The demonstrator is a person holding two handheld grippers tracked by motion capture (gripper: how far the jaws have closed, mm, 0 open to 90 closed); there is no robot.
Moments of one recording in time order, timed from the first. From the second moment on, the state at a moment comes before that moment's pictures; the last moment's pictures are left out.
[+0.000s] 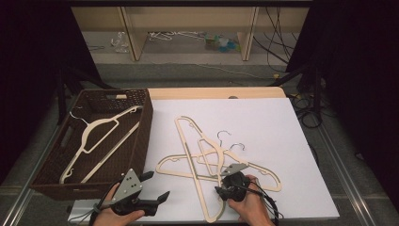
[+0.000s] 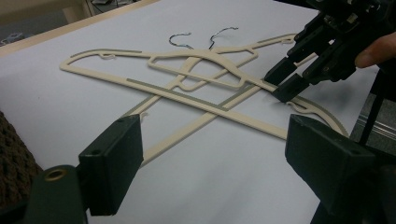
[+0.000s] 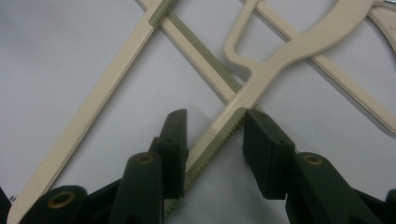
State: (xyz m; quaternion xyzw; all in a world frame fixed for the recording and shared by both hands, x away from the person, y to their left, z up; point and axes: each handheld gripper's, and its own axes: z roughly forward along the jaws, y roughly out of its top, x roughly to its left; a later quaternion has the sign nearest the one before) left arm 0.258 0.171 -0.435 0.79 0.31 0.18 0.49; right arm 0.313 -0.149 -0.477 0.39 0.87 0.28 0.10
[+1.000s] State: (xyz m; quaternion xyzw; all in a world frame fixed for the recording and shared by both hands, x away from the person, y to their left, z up) left arm 0.258 0.164 -0.439 0.81 0.30 0.17 0.48; right arm 0.320 -0.202 -0.468 0.35 0.90 0.24 0.07
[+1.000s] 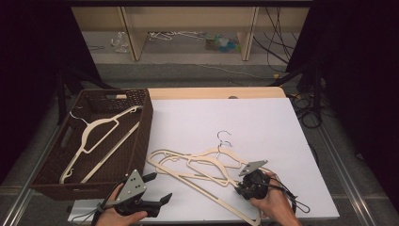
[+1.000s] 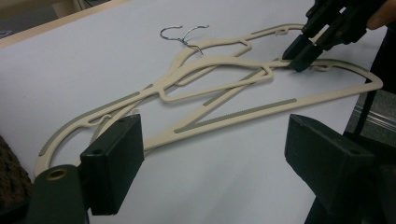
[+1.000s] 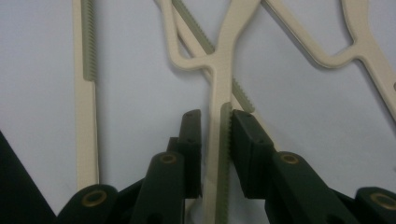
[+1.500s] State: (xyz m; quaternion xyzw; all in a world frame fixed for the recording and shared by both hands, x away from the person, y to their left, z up) left arm 0.272 0.154 -0.439 0.82 0.28 0.17 0.47; right arm 0.318 -0.214 -0.461 0.32 0.92 0.21 0.09
